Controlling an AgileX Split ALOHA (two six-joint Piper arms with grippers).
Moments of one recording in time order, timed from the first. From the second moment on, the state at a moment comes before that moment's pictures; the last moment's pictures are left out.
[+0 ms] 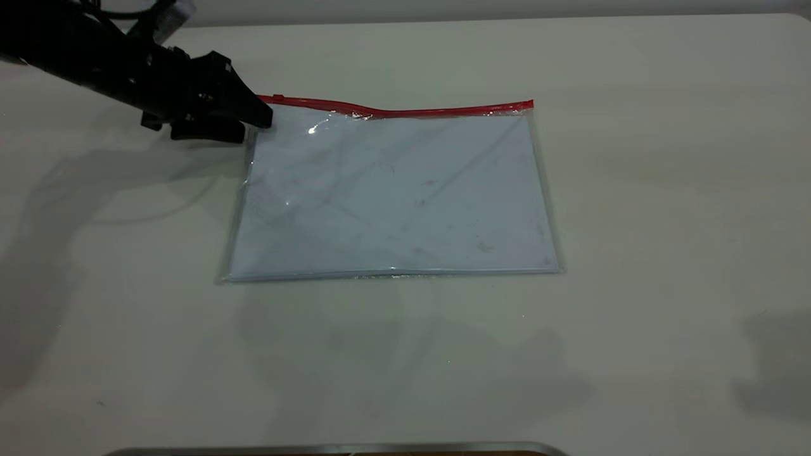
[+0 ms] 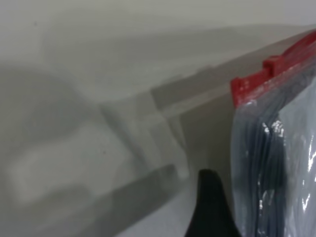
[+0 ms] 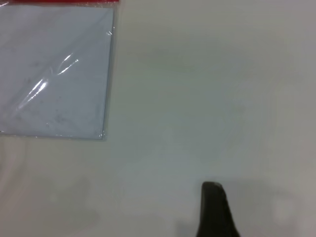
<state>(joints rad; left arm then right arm) 0.04 2.60 -1.61 -1.26 0.66 1.19 0.00 0.94 -0.65 0.17 0.69 -0.14</state>
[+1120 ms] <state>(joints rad) -0.02 2.60 -1.63 -1.29 0.69 1.49 0.00 0.95 -0.65 0.19 0.64 -0.26</state>
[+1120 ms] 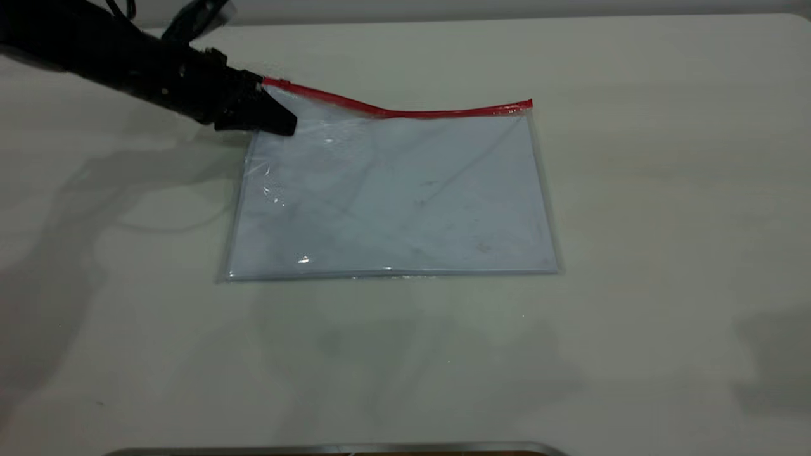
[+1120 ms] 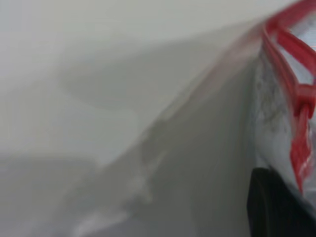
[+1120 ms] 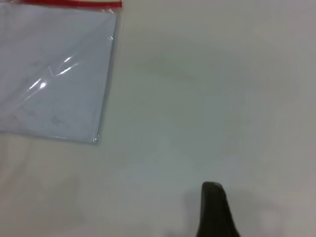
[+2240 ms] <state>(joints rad) -0.21 2.57 -2.03 -0.83 1.16 1.81 0.15 1.78 -0.98 1.08 0.51 -1.44</state>
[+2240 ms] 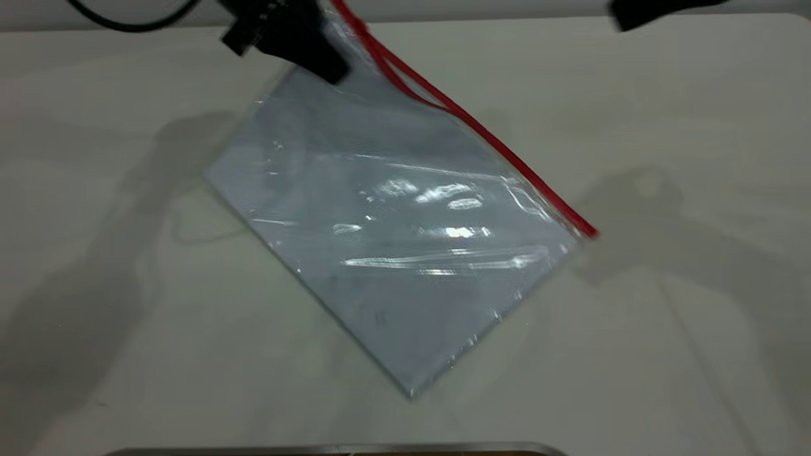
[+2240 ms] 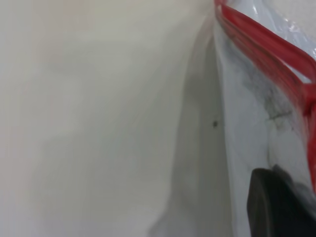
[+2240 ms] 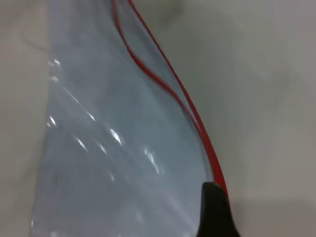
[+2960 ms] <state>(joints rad) -0.32 2.57 -2.03 -0.86 1.14 1.82 0.20 2.04 -1.07 1.49 0.64 -1.84</state>
